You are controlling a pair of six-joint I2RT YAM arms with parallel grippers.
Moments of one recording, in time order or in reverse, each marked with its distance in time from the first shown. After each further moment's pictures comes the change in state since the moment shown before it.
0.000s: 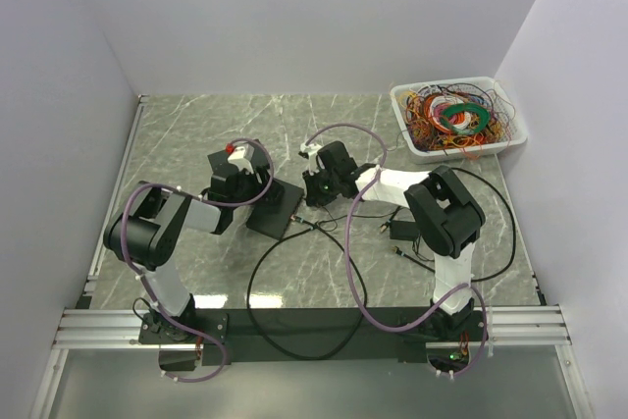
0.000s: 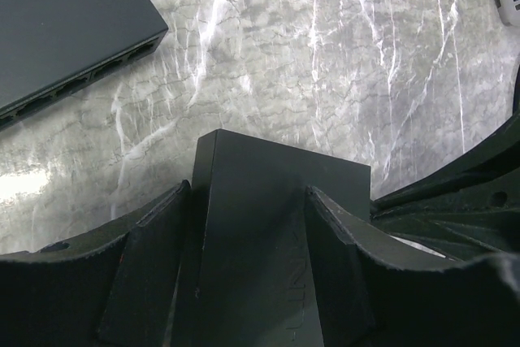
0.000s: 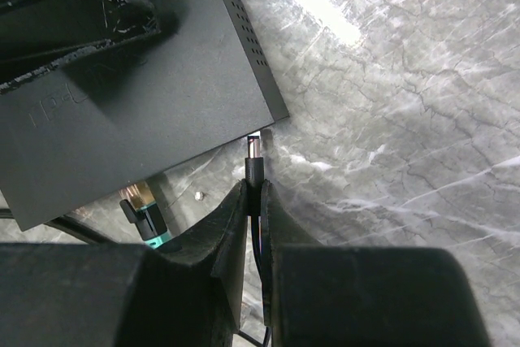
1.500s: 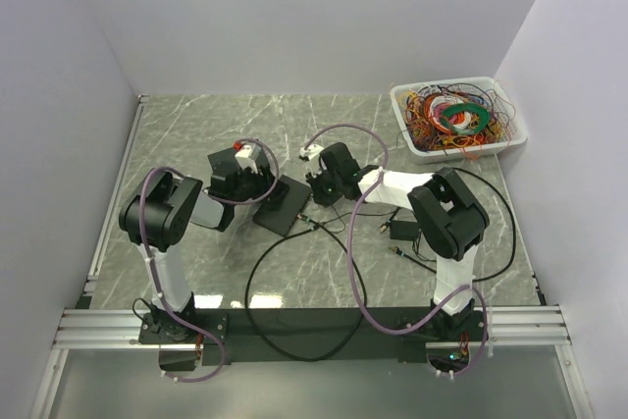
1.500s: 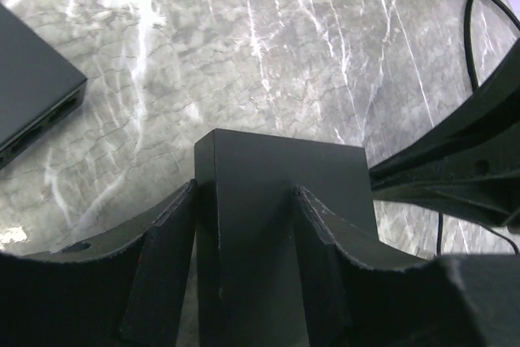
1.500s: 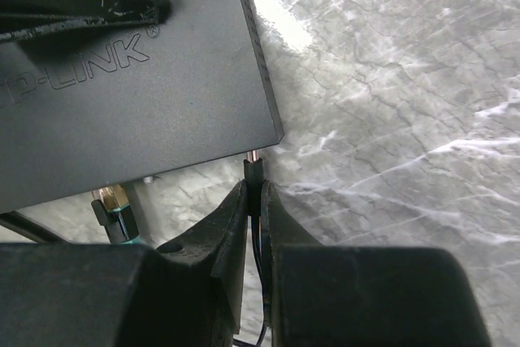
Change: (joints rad) left arm 0.031 0.153 0.045 0.200 0.229 0.070; right arm 0.002 -0.026 -0.034 0.010 0.083 -0.149
